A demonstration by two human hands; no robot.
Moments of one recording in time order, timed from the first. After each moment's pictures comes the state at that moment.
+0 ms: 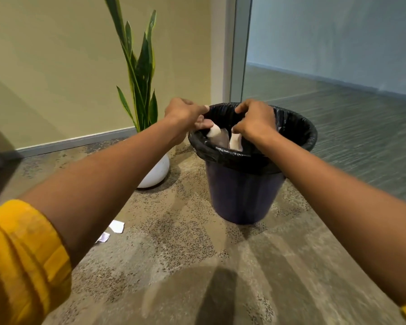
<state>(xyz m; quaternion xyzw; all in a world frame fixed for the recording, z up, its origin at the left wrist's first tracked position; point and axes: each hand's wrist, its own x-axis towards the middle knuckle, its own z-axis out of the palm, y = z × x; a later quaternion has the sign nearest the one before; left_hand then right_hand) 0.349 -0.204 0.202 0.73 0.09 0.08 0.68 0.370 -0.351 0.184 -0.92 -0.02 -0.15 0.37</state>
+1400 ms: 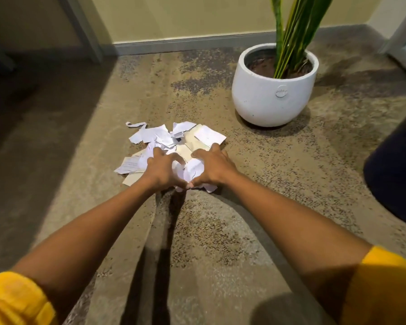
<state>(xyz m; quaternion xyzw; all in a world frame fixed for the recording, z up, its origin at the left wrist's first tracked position) 0.227 0.126 -0.069 0.93 0.29 -0.10 0.21 0.312 0.001 -0.070 -0.90 -0.33 0.25 0.16</state>
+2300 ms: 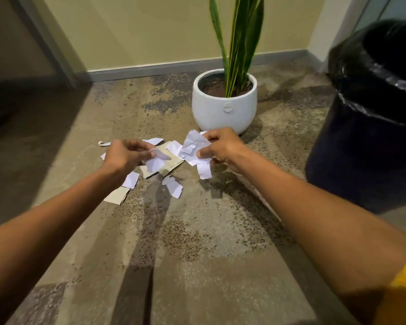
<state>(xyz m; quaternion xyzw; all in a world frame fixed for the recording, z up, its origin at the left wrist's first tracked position) 0.236 0.102 -0.008 0.78 0.30 0.11 0.53 0.352 -0.091 0.004 -0.81 -0.17 0.27 0.50</state>
